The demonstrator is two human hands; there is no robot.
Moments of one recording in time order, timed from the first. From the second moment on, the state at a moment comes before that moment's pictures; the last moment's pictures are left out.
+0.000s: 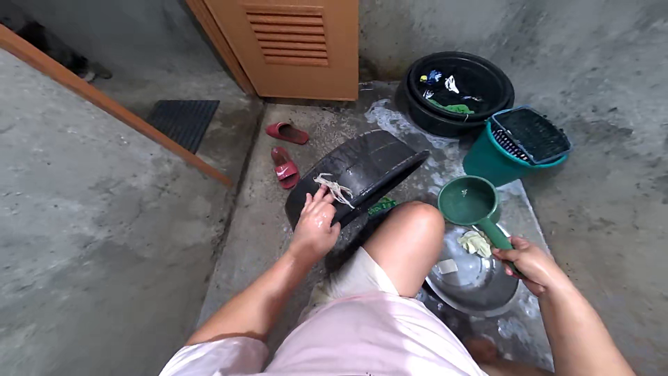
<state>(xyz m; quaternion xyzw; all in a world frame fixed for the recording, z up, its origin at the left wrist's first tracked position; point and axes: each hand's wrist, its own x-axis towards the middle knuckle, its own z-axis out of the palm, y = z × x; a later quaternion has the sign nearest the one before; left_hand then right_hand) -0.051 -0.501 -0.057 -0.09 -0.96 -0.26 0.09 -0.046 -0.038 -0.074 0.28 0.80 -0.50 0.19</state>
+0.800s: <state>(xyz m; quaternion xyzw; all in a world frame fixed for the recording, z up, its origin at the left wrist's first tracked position) 0.048 -0.643 -0.288 0.47 -0.87 -0.17 0.02 -0.121 -0.066 -0.093 0.12 0.88 -0.35 0.29</state>
